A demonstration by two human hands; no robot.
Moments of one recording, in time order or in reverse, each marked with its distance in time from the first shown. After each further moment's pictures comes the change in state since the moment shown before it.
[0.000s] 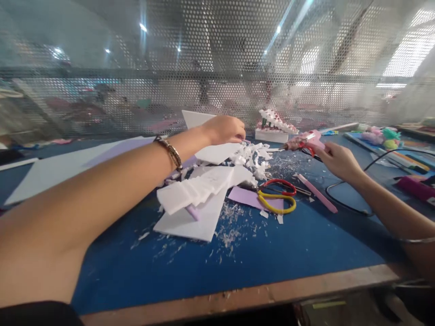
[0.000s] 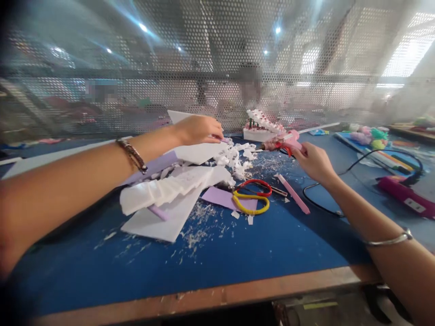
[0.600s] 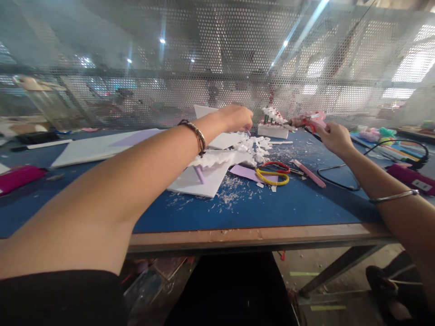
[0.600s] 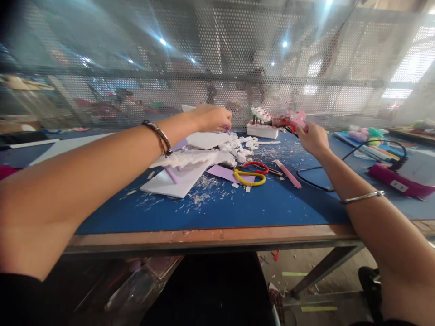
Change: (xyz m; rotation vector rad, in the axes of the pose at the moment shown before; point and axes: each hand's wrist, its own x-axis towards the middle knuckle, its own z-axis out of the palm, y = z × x) left_hand 0.001 0.038 -0.021 0.084 -0.028 -0.177; right_hand 0.015 0.005 -0.011 0.037 0.129 0.069
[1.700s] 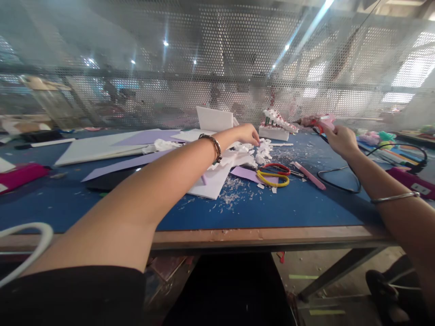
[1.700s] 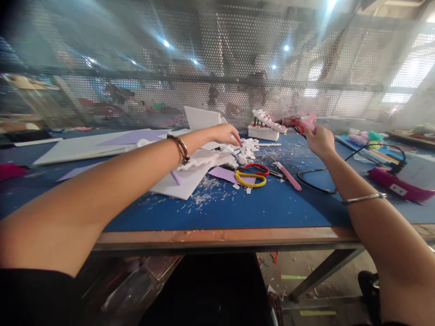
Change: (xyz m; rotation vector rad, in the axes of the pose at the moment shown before) left_hand 0.009 0.032 0.017 -0.652 -0.156 -0.256; right_hand 0.008 0.017 -0.004 -0.027 -0.004 0.064
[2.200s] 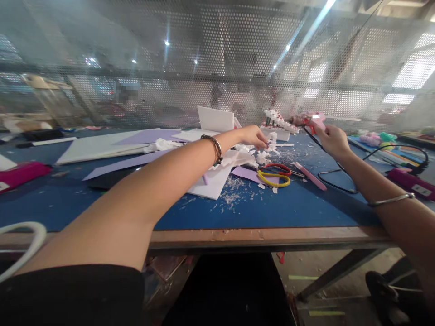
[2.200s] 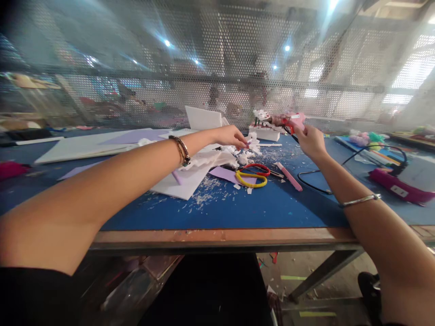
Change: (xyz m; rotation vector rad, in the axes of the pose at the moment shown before) left_hand 0.000 0.007 0.007 -0.253 -0.071 0.113; right_hand -0.008 -0.022 0.010 0.098 0.028 -0.076
